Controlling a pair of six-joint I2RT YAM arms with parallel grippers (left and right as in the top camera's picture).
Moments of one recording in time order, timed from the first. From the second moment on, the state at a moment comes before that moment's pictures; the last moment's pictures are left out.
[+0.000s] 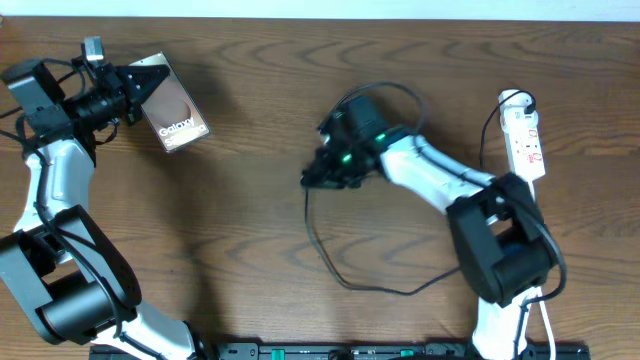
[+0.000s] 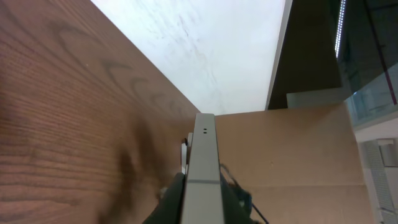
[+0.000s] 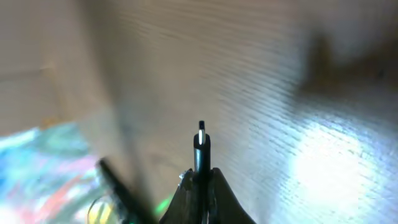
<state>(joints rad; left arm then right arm) 0.46 1.81 1.26 0.05 1.30 -0.87 0.49 2.03 1.33 -0.43 -0.80 0.49</state>
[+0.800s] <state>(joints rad) 0.36 1.81 1.26 0.06 1.30 -0.86 0.40 2.24 1.32 0.00 -1.49 0.15</state>
